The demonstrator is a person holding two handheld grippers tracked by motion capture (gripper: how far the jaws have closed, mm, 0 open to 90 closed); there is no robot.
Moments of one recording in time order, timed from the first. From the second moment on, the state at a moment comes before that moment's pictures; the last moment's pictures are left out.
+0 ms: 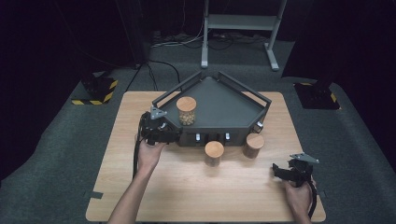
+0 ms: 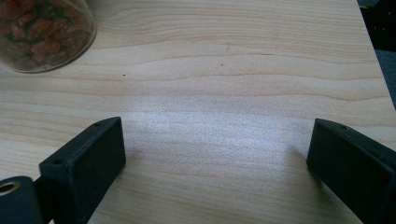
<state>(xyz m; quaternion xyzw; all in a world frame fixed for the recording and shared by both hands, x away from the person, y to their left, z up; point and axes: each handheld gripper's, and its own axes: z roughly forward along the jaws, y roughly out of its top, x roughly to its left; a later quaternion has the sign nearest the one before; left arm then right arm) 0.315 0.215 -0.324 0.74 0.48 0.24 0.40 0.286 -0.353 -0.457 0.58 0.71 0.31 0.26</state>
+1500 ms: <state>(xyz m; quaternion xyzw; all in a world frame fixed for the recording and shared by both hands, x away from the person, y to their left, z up) 0.291 0.233 -0.369 0.73 0.50 0.23 0.41 0.286 -0.353 -0.457 0.58 0.71 0.31 0.26</state>
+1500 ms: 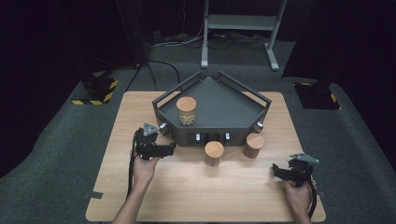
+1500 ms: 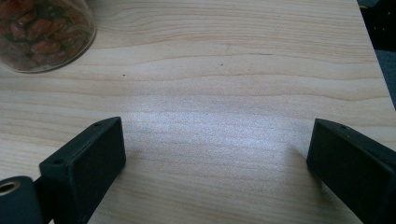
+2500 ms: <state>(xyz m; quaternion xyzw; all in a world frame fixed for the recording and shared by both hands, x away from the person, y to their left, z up) 0.283 0.232 -0.414 0.73 0.53 0.21 0.38 0.286 -0.353 -0.457 0.58 0.71 0.31 0.26</state>
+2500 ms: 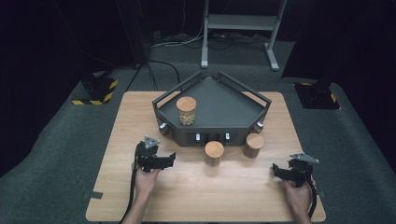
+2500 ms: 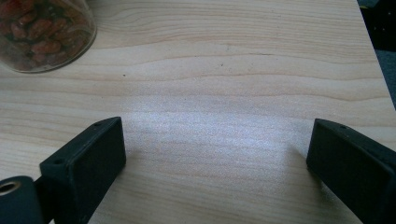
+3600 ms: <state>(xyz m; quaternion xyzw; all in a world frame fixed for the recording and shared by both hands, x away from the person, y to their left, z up) 0.292 0.202 -0.443 0.76 0.53 0.20 0.32 0.286 -0.353 -0.457 0.58 0.71 0.31 0.26</state>
